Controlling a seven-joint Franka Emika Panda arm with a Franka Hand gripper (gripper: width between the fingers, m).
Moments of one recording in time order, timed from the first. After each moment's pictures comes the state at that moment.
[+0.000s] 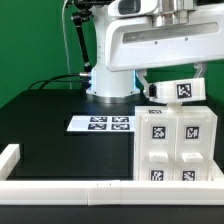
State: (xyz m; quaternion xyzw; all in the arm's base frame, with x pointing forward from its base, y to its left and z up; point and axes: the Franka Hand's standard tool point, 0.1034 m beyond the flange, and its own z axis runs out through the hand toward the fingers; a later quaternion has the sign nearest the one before) arm 0.605 0.078 0.154 -1.00 -0.02 -0.05 0.05
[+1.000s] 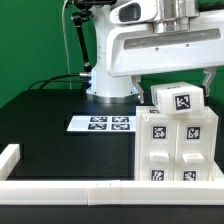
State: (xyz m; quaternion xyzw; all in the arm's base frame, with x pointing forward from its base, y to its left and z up) arm 0.605 0.080 0.149 -1.00 0.02 -0.05 0.05
